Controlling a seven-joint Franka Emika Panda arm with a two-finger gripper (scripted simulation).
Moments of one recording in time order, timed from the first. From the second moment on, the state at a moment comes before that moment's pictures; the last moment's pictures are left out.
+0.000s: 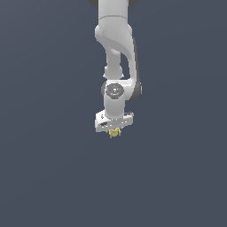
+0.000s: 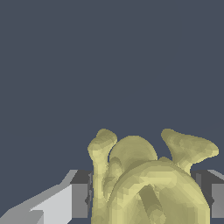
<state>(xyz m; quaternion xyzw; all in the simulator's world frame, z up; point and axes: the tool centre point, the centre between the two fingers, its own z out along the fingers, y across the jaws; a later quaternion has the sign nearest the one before) -0.031 0.004 0.041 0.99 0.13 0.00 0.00</state>
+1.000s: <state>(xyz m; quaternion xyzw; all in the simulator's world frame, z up) -0.053 0.003 0.110 0.99 0.13 0.00 0.00</state>
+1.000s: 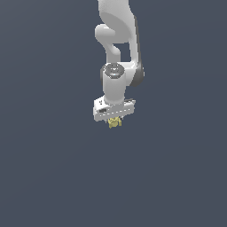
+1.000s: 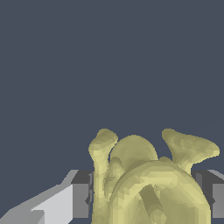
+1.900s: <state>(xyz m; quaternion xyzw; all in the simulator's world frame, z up) -0.102 0.001 0.282 0.99 0.13 0.00 0.00</state>
